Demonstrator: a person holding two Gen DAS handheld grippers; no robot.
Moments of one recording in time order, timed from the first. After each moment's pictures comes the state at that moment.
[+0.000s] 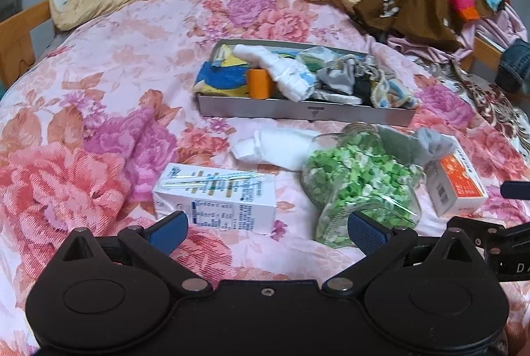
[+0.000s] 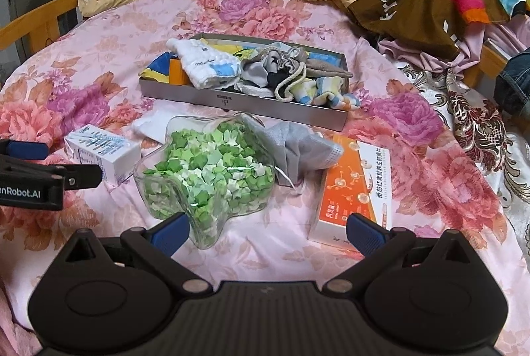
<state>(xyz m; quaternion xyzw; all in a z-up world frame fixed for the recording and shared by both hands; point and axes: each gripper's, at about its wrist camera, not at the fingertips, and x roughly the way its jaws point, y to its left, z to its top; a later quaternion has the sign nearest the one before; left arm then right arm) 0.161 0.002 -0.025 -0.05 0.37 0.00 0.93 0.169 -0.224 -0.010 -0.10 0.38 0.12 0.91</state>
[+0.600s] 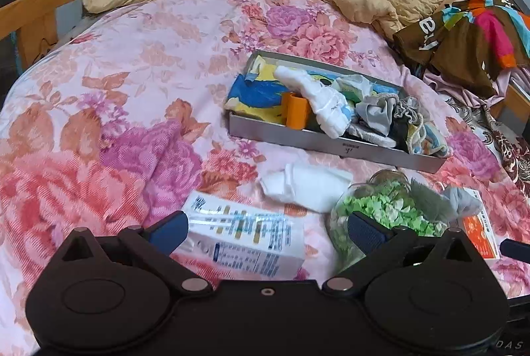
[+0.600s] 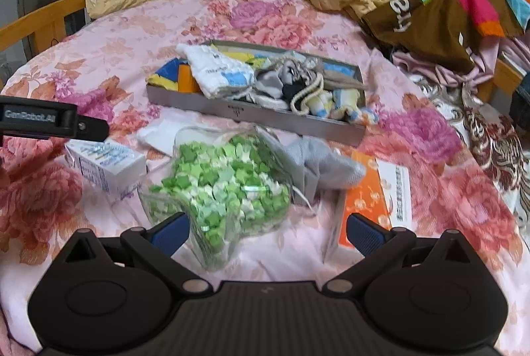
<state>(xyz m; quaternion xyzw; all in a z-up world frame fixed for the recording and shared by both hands) 0.198 0.029 -0.015 -0.10 0.36 0.03 0.93 0.183 -0.207 -0.017 -0.11 0.35 0.14 0.92</state>
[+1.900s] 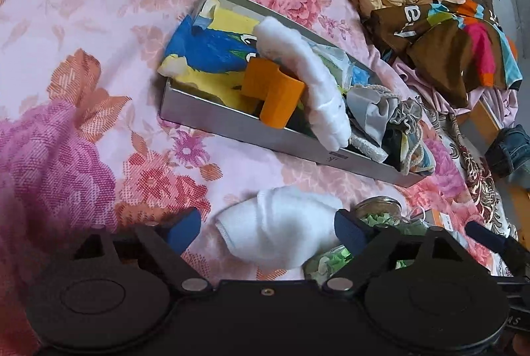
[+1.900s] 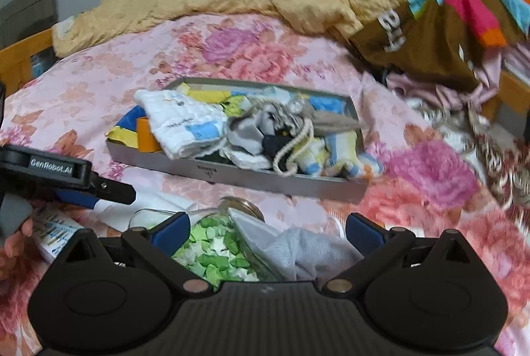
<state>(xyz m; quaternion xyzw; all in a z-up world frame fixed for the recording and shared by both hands) 0.323 0.075 -0.087 -0.23 0.42 -0.13 0.87 0.264 -0.197 -0.028 -0.06 0.32 0.10 0.94</state>
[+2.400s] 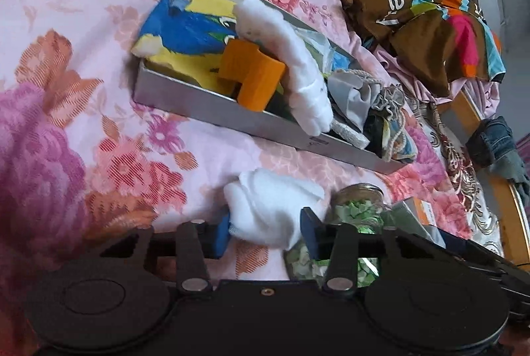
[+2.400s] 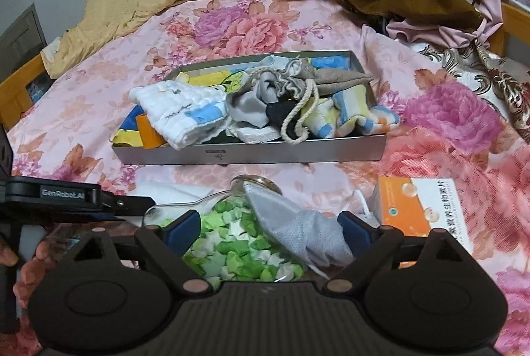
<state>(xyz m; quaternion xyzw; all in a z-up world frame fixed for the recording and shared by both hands) 0.328 0.072 -0.096 -0.25 0.43 -0.17 0.85 0.273 -0.206 -0.040 0.02 0.37 0.12 0.92</state>
